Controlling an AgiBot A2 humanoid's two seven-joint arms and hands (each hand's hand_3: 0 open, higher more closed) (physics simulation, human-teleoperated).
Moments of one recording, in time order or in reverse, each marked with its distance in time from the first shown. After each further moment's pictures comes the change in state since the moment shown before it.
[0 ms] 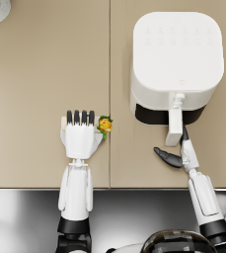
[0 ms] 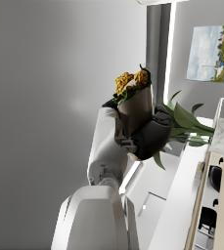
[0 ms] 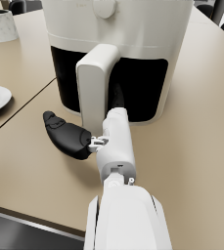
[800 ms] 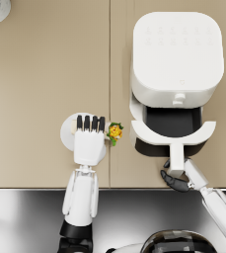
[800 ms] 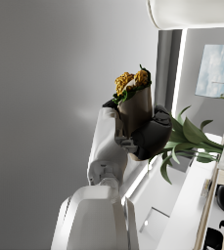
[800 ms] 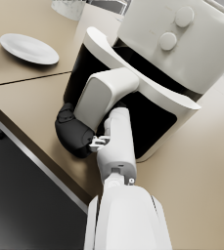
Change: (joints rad) left arm -0.039 0.015 0.050 -0.112 -0.001 -0.001 0.000; right arm -0.068 0.454 0.349 0.397 0.006 -0.026 0.007
